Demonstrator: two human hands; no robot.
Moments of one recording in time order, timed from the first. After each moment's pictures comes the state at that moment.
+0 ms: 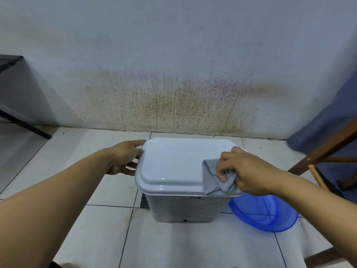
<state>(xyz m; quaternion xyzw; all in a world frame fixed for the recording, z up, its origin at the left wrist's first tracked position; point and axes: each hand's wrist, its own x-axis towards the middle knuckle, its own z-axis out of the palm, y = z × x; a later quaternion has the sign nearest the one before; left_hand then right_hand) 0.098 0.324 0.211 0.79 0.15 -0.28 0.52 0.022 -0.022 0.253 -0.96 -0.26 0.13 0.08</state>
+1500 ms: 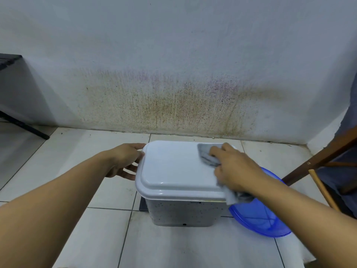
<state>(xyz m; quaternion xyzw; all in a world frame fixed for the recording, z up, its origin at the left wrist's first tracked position) 0.098 0.326 0.213 0.81 0.14 -0.29 0.50 0.038 0.018 0.244 -0.99 -0.07 0.07 0.08</state>
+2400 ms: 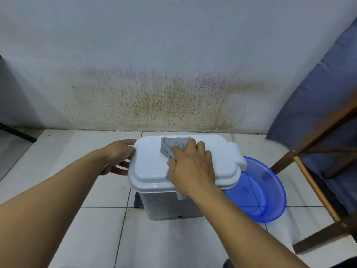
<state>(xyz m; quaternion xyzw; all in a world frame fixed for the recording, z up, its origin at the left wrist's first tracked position) 0.092 0.317 0.215 0.83 0.13 -0.26 0.47 0.014 0.105 0.219 -1.00 -0.04 -0.05 0.06</state>
